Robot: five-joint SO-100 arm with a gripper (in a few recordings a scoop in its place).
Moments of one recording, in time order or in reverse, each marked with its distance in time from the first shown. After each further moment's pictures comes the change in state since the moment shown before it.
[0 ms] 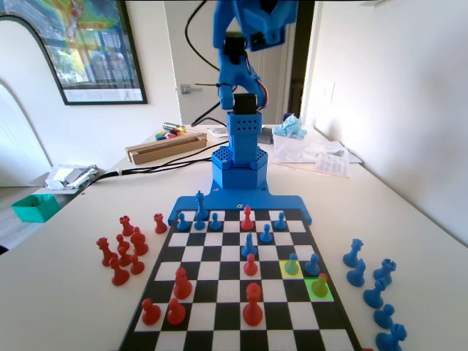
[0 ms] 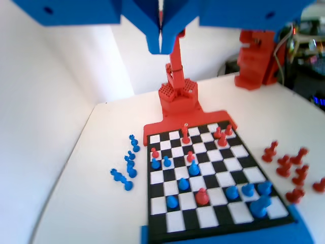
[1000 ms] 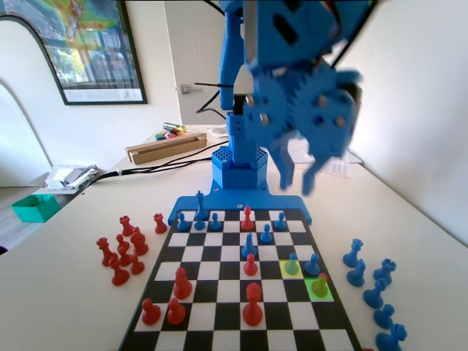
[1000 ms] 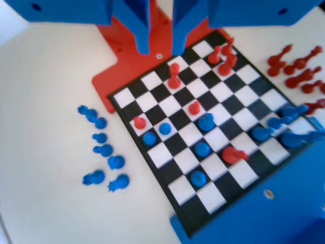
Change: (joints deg) arm 0.4 -59.4 -16.8 -12.2 22.4
